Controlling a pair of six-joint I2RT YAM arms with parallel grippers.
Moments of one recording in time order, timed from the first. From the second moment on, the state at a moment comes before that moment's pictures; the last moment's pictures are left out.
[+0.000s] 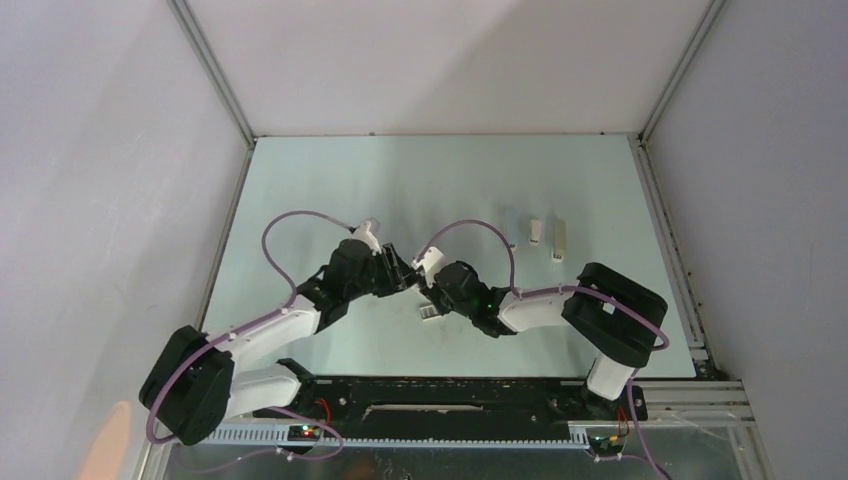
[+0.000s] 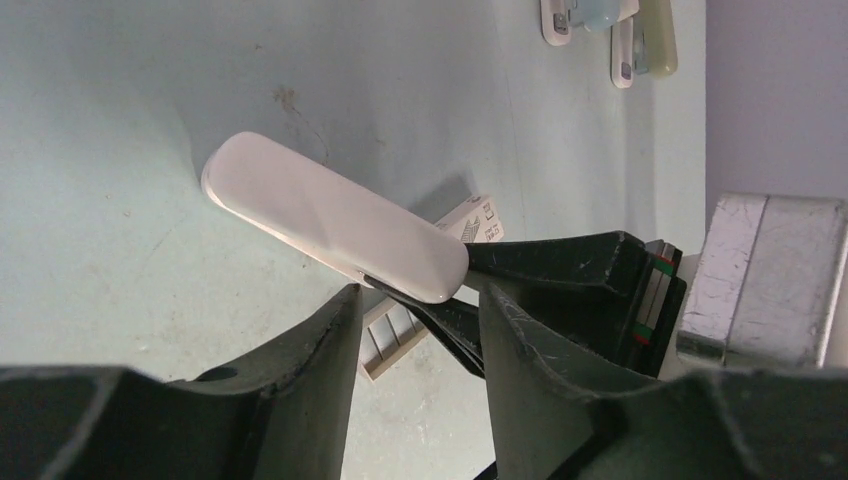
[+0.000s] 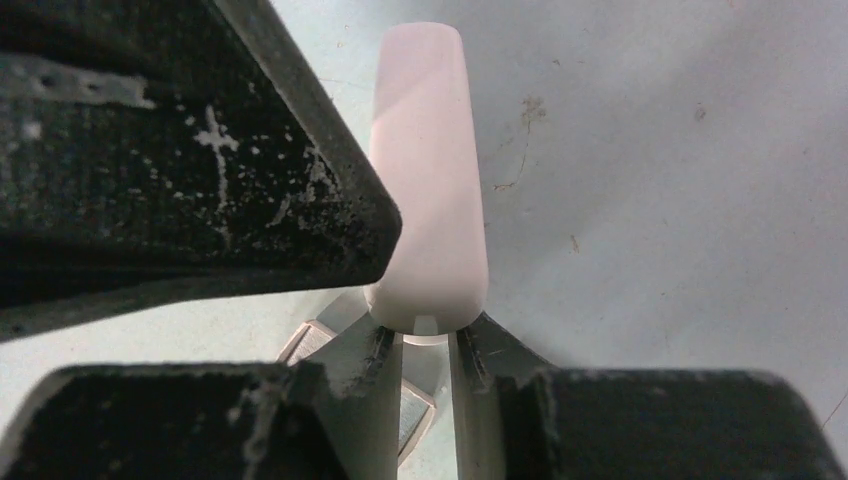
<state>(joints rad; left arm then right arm) -0.60 1.15 0.49 0.11 0.13 -0.81 1.02 1.73 0.71 0.44 0.16 0.08</state>
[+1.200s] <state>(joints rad) -0.51 0.36 0.83 -0.51 -0.35 -0.27 1.03 1.70 1.31 -0.52 0.20 0.21</state>
